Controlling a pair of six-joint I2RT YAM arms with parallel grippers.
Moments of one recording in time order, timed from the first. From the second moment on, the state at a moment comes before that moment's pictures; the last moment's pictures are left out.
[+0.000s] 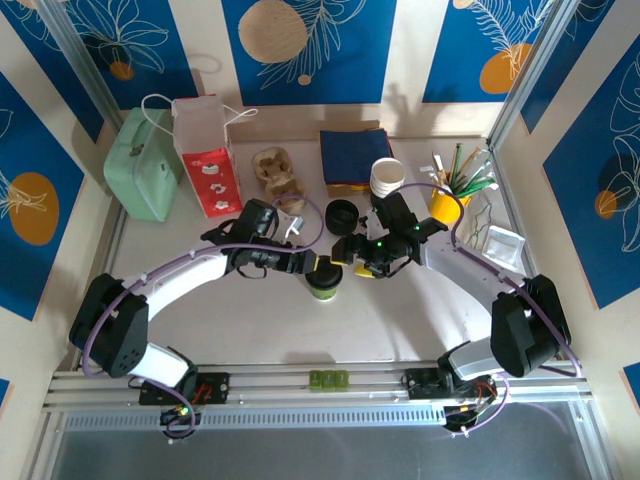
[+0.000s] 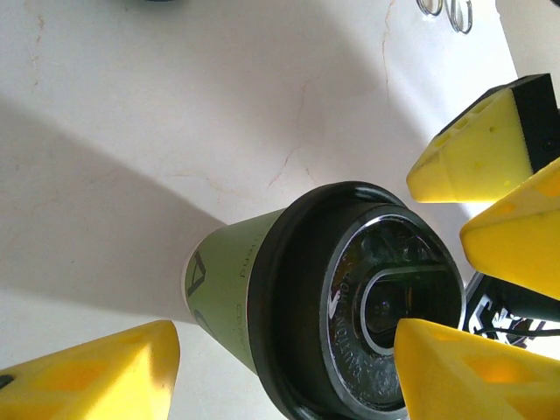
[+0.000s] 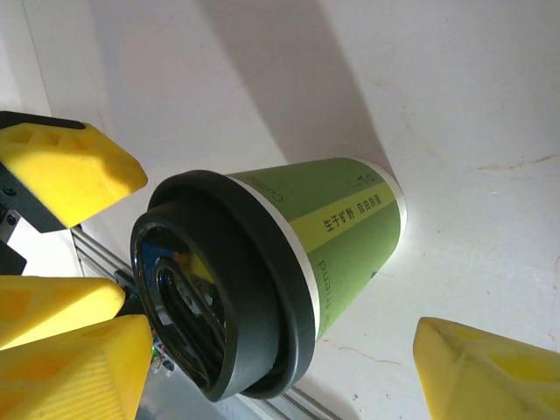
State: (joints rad) left arm -0.61 1.46 0.96 -0.38 0.52 -0.37; right arm 0.49 1.41 0.97 -0.63 -0.57 0.69
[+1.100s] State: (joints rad) left arm -0.63 1.47 0.89 -0.33 0.55 -0.36; right arm 0.47 1.40 0.85 -0.53 -0.61 0.68
